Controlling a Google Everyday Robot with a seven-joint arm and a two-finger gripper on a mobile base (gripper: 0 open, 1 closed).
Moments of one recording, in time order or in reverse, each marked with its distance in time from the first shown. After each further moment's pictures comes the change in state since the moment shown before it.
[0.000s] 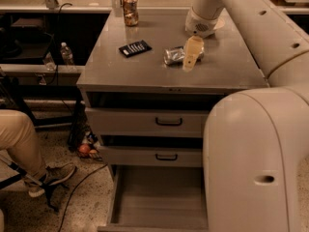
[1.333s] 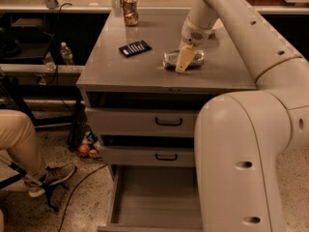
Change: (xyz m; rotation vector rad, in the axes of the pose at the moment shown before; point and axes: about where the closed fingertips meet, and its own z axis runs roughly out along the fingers) arm -0.008 0.008 0.041 -0.104 -0.060 0.050
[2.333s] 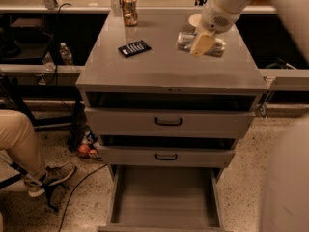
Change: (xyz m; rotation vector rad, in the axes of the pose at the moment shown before) arm 0.011 0.044 -0.103 0.131 -0.065 -0.009
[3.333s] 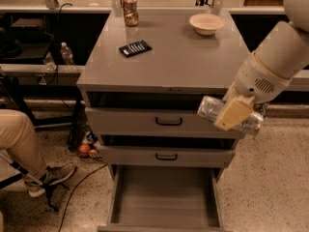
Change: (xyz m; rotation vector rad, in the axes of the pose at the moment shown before) arm 0.065 0.221 -0.042 -0.281 0.041 0.274
